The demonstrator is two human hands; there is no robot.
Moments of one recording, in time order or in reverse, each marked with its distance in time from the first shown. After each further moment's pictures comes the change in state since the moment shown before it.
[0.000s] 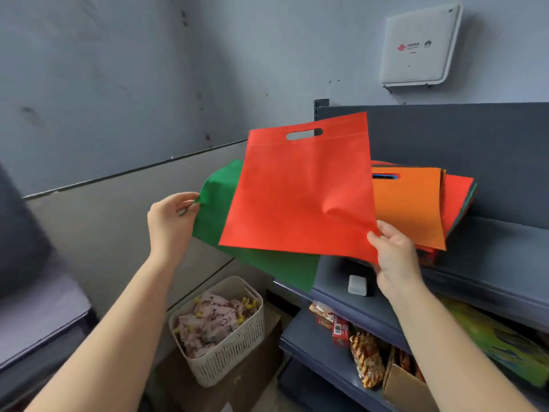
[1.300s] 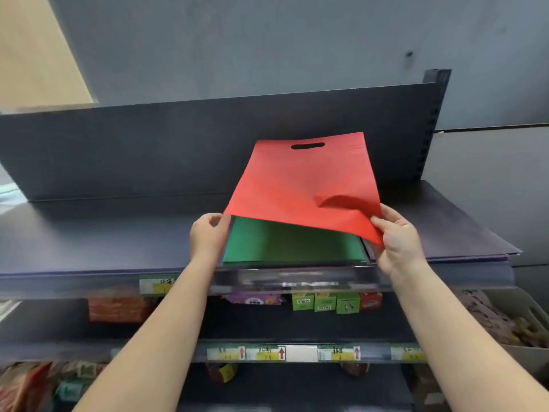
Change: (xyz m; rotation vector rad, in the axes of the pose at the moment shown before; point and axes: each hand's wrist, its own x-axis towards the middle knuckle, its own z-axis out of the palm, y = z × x) left_hand -0.168 -0.176 -0.585 0.429 0.566 -0.736; right_hand -0.407 0.106 0.438 0.247 -0.891 0.500
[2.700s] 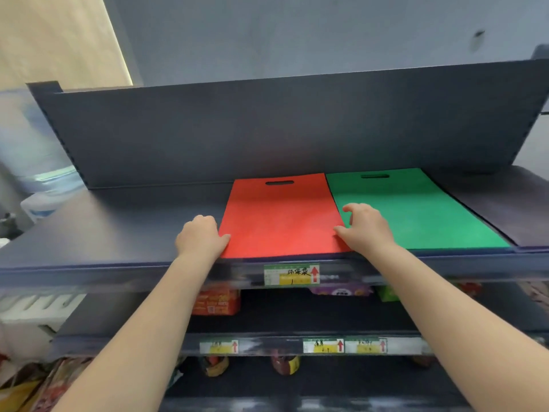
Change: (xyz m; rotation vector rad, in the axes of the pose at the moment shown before) left_hand 0.105 -0.119 -0.183 0.877 -0.153 0.128; right_hand -0.033 0.143 0.202 -1.621 -0.144 -0.301
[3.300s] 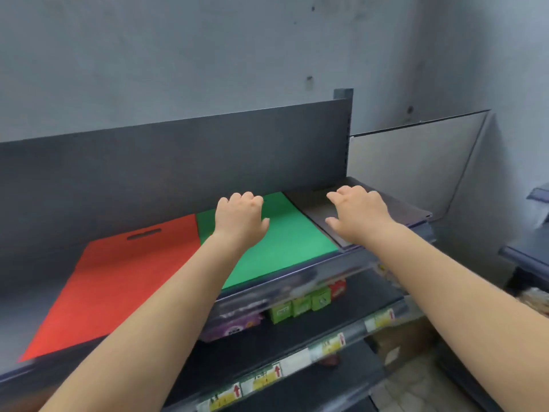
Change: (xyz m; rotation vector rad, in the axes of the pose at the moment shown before) left_hand -0.045 0.306 -0.007 0.147 0.217 0.855; right_hand -0.035 0.157 -0.171 -0.620 0.142 0.063
